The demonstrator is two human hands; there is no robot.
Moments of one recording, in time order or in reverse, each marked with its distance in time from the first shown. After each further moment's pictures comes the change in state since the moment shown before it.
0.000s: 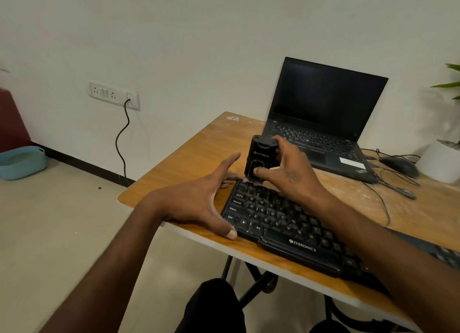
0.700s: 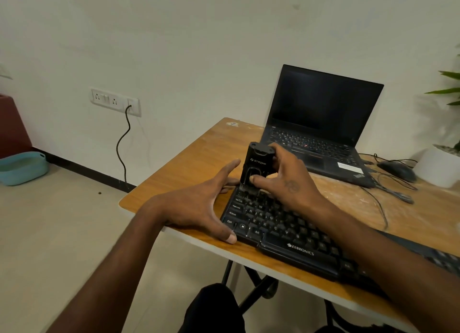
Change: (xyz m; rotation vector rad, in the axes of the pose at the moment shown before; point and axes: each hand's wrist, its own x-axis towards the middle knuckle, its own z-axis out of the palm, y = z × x) left_hand 0.002 -0.003 0.000 -0.015 -0.008 0.015; right_hand -0.008 -0.007 0.000 -0.009 -0.004 -0.040
